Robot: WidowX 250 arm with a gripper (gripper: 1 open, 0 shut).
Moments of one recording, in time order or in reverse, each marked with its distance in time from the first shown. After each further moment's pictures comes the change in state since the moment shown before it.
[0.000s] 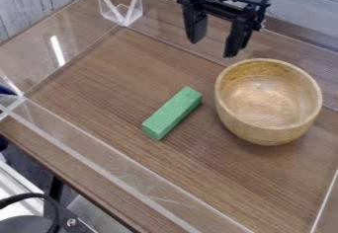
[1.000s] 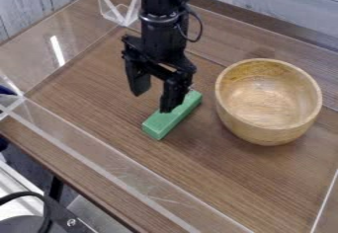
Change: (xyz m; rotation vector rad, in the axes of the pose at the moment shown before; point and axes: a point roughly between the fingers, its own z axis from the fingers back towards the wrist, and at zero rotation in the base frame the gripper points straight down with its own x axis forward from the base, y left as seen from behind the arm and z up) arm -0.054 0.045 -0.065 0.007 0.056 -0.045
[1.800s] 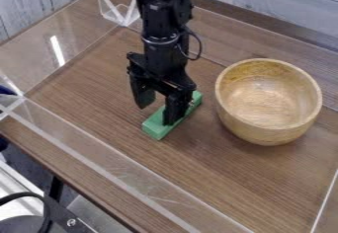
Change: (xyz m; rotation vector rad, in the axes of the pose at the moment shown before) arm 0.007 -0.001 -0.024 -0.015 -0.027 -0.034
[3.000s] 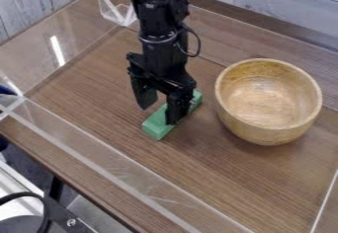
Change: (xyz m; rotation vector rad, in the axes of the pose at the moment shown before) arm 0.000 -0.004 0.003 -0.043 -0.031 0.004
